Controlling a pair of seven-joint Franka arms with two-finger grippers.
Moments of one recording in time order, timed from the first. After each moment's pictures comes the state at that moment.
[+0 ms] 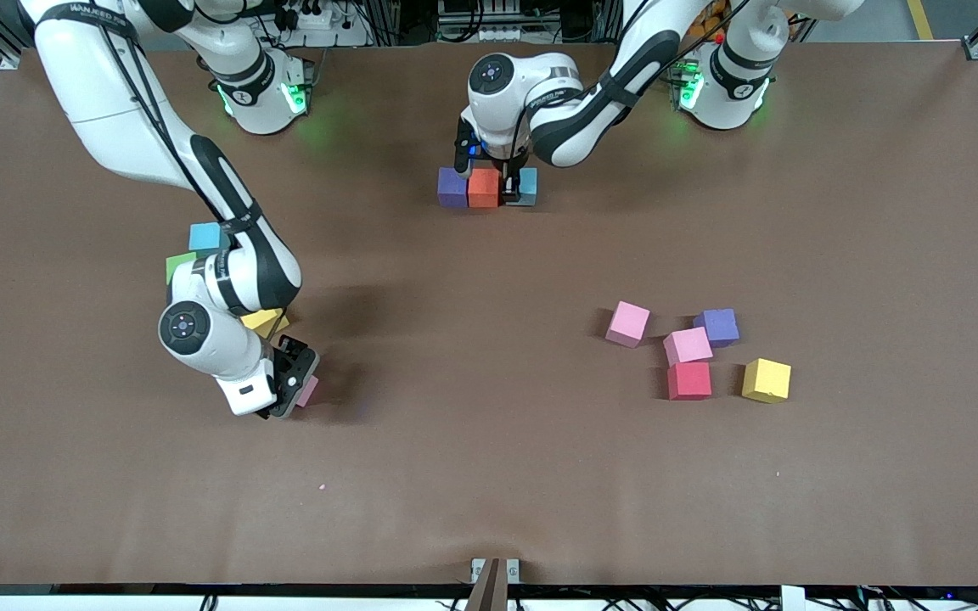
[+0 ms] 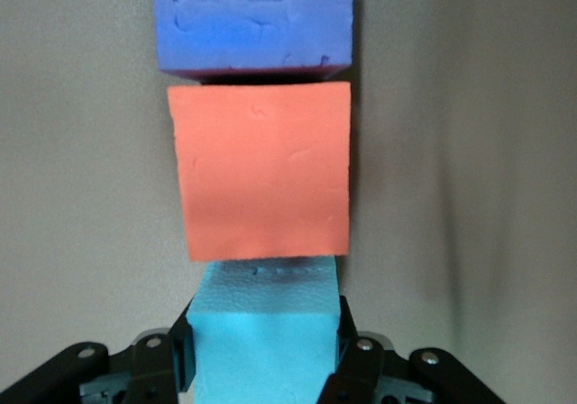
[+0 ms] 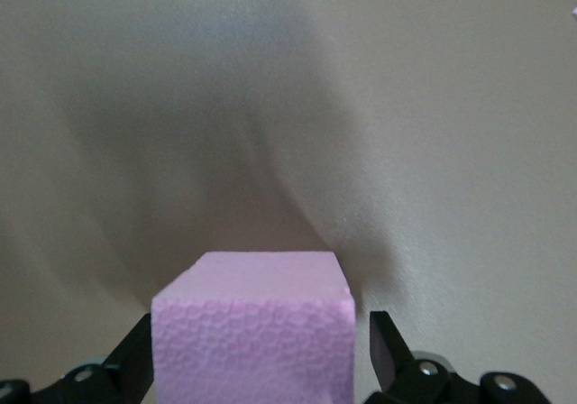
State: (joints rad) left arm -0.47 0.51 -0.66 -2.11 0.40 2.35 0.25; right arm 0.12 0.69 0.09 -1.75 -0.03 2.47 -0.94
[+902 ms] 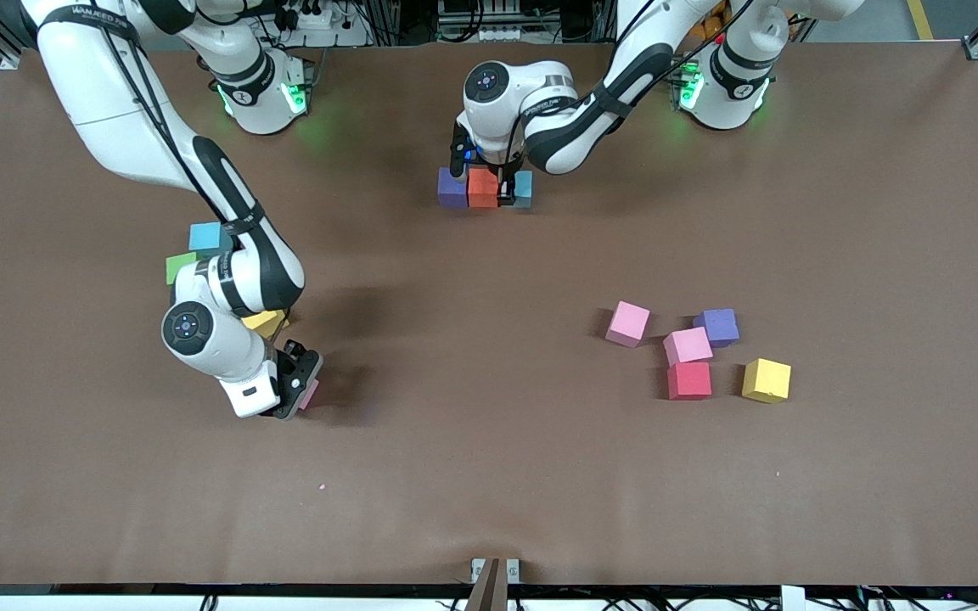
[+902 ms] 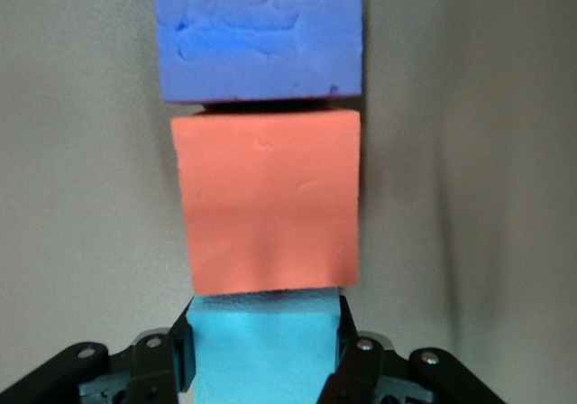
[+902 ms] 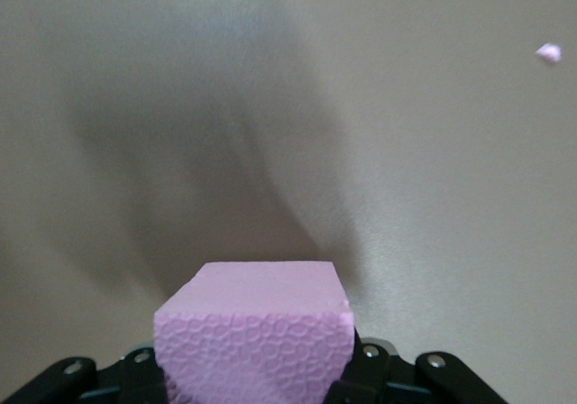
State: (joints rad) left arm -0.48 0.54 -0.65 -2.08 0.41 2.35 0.25; right arm 0.12 0.68 0.10 -1.73 -0.03 2.48 -0.94
